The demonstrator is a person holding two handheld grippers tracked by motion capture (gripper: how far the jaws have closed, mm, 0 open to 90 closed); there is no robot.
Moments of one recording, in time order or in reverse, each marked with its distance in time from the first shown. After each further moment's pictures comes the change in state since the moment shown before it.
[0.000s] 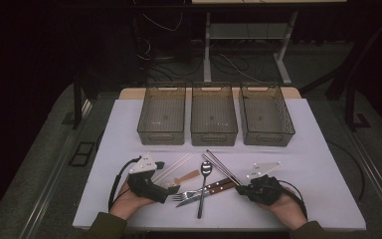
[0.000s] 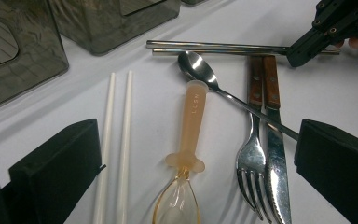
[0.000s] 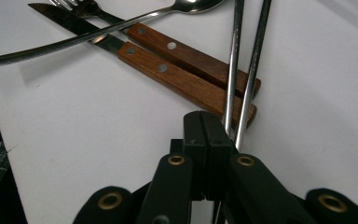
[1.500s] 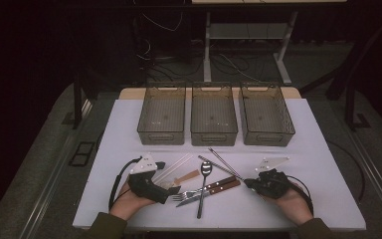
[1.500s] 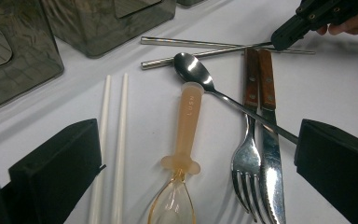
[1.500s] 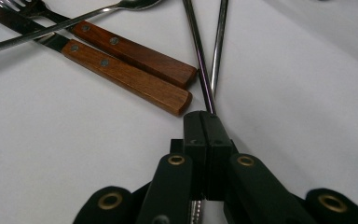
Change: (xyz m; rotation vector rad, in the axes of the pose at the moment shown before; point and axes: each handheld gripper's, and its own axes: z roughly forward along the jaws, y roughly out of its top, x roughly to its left) left arm -0.002 0.001 0.000 -0.004 -0.009 0.008; right arm -0.023 -0.005 -0.009 -0.004 -0.077 0.052
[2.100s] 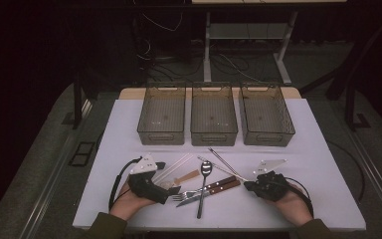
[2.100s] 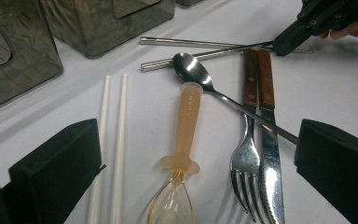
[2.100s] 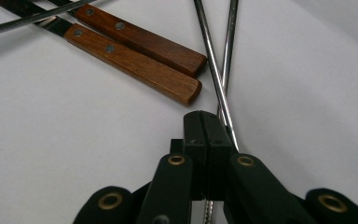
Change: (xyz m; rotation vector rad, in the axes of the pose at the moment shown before) left arm 0.000 0.000 0.000 0.000 -0.002 0.005; right arm 0.006 -0.001 0.002 0.035 -0.009 -0.026
